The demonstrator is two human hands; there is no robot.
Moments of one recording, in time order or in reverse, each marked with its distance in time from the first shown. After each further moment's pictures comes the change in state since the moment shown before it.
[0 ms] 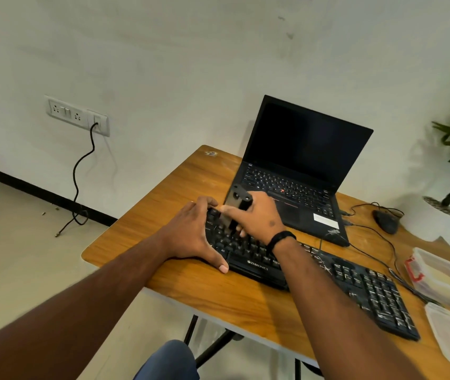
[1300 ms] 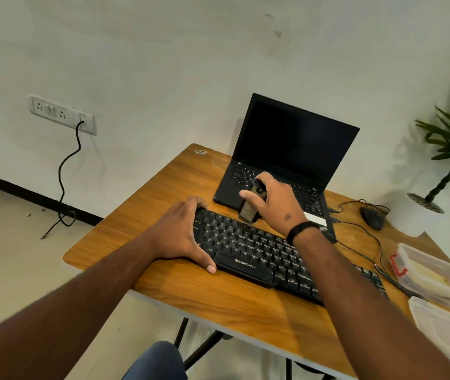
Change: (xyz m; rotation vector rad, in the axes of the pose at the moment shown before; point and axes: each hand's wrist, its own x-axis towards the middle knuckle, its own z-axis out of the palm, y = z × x) left_hand 0.002 0.001 0.002 0.002 0.031 0.013; right_hand 0.007 0.022 -0.053 -0.349 0.126 -0.160
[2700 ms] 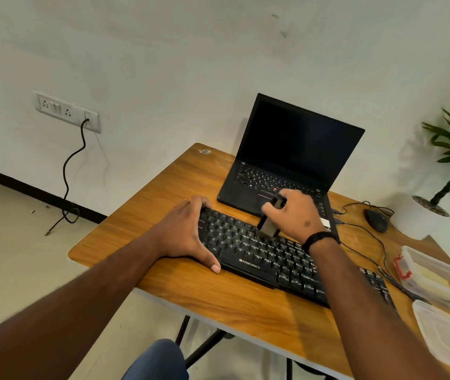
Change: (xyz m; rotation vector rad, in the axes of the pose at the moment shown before) left_hand 0.000 0.002 0.001 -0.011 -0.017 -0.012; right_hand -0.014 0.018 -0.009 -0.051 0.011 0.185
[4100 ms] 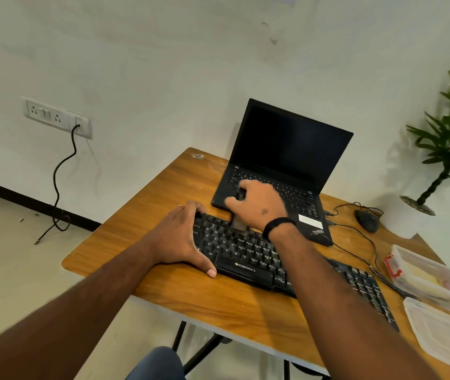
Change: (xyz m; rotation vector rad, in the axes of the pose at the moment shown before) left_hand -0.002 0.002 -0.001 0.004 0.018 0.043; right_hand 0.013 -0.060 0.019 -0.070 -0.083 -0.043
